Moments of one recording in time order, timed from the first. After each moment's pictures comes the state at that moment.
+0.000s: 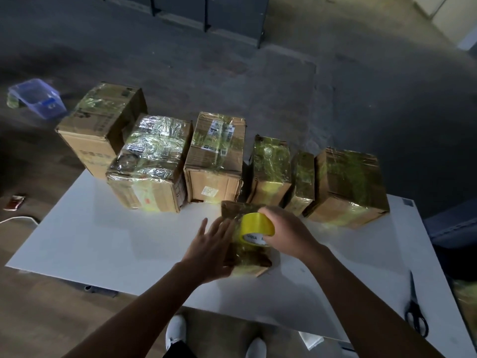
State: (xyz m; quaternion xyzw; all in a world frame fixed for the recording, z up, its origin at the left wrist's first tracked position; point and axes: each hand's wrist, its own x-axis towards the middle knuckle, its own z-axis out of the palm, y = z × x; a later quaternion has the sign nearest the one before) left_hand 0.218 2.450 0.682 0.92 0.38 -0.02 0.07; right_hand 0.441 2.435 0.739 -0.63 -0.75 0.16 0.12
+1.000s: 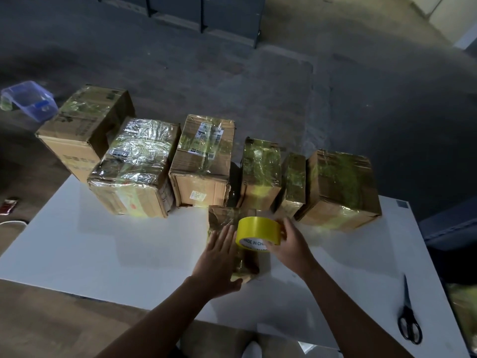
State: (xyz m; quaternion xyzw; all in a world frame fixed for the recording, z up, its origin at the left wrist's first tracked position) left_hand 0.268 2.431 0.660 0.91 0.40 -0.05 0.08; right_hand 0.476 2.409 0.708 -0.70 -0.58 0.30 0.29
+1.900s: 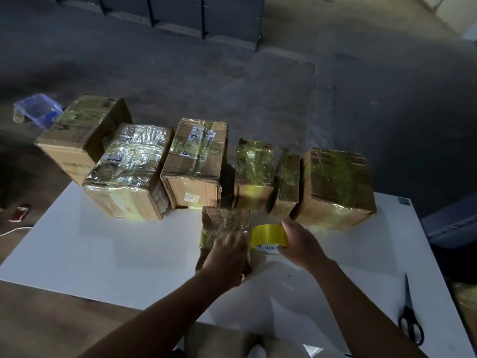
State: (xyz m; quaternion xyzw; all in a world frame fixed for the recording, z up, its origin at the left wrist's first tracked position) left_hand 0.312 2.430 0.694 0.91 0.38 -0.14 0.03; right_hand 0.531 2.411 0.696 -0.72 -0.66 0.19 0.07
